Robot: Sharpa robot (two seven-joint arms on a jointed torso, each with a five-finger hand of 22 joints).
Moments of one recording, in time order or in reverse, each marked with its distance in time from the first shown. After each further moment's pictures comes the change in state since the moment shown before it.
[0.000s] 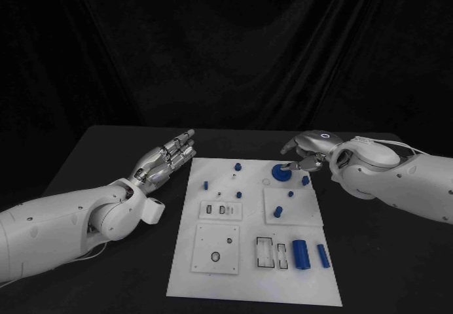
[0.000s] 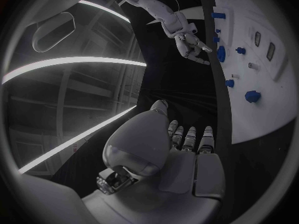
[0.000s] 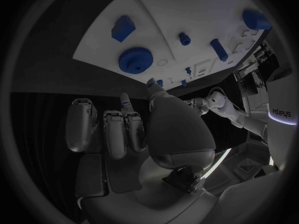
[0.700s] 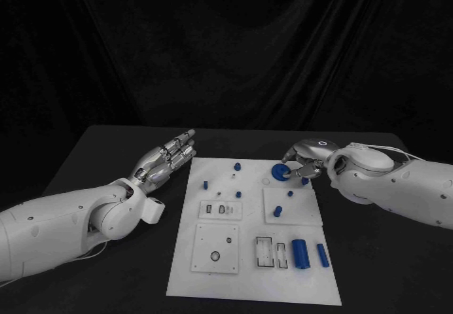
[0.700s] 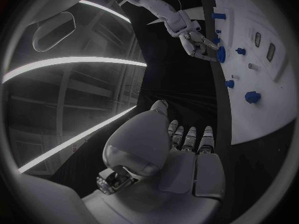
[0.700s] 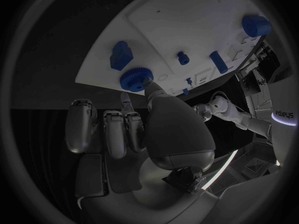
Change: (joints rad) left arm -0.001 0.004 0.000 -0.007 0.000 0.009 -0.001; left_hand 0.000 0.000 0.006 0.000 0.000 0.004 0.004 0.000 0.000 0.000 0.006 0.000 0.000 0.000 0.007 0.000 0.000 0.000 0.004 0.003 0.000 0.000; right arm -0.032 0.016 -0.001 -0.023 0.001 0.047 -0.028; right_hand 0.037 0.001 0.021 -0.027 0.075 0.021 -0.001 0.011 0.000 0.000 0.000 0.000 0.000 0.000 0.000 0.000 0.000 0.000 0.000 0.000 0.000 0.000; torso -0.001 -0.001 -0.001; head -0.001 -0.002
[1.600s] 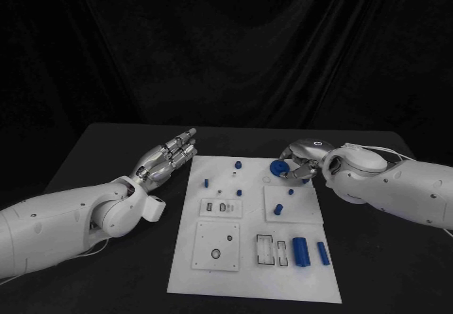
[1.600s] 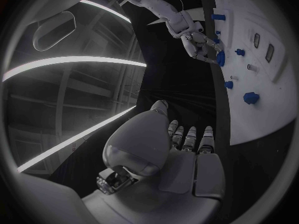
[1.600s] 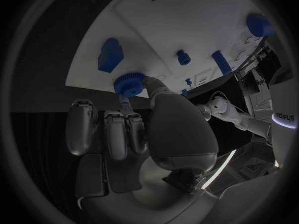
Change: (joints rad) left arm -0.003 0.005 0.000 -0.011 0.000 0.014 -0.003; left_hand 0.000 0.000 0.005 0.000 0.000 -0.004 0.003 0.000 0.000 0.000 0.000 0.000 -0.001 0.004 0.004 0.000 0.000 0.000 -0.004 0.003 0.000 0.000; right arm -0.022 0.036 0.008 -0.029 -0.002 -0.015 0.009; right_hand 0.019 -0.023 0.065 -0.023 0.340 0.080 0.016 0.025 0.010 0.005 -0.046 0.000 0.000 0.001 -0.045 0.000 0.000 0.000 0.009 -0.034 0.000 0.000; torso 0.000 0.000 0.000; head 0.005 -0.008
